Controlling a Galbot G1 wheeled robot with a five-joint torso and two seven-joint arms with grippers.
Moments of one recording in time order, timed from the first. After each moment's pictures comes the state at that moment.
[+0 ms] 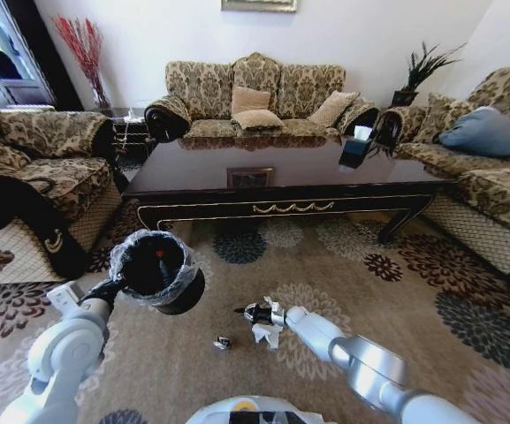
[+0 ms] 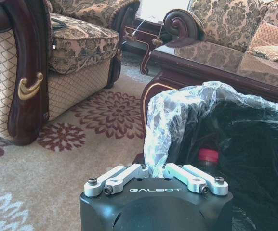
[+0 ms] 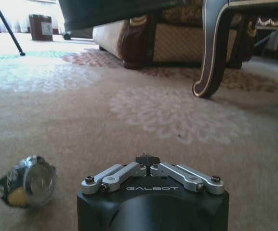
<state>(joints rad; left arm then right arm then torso) 1.45 -1.12 -0.83 -2.31 -1.03 0.61 -0.67 -0.48 1.36 -0.57 0.45 0.49 0.65 -0.73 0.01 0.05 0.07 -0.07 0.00</state>
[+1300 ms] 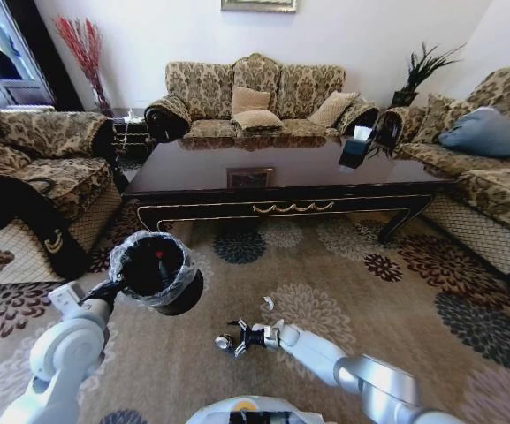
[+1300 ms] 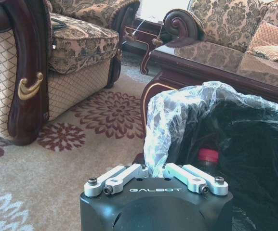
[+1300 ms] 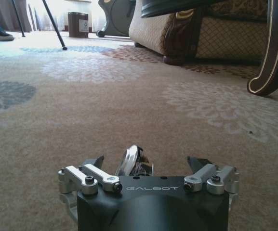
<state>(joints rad) 1.45 -1.12 -0.82 -2.29 -1.02 0.61 -0.67 -0.60 1.35 -0.68 0.56 0.39 0.68 -0.62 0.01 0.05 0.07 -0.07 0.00</state>
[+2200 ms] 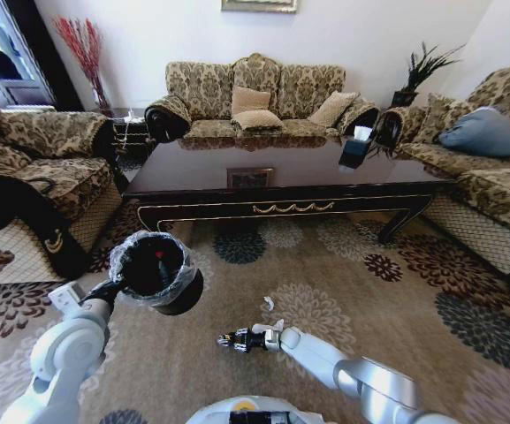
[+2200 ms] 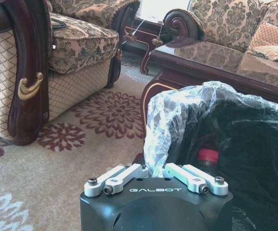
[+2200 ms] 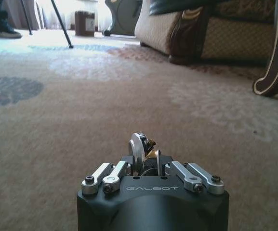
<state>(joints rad) 1.45 -1.13 -0.82 -2.30 -1.02 0.61 -0.67 -0.61 1.34 -0.65 0.56 0.37 0.71 -0.64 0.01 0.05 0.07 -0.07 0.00</state>
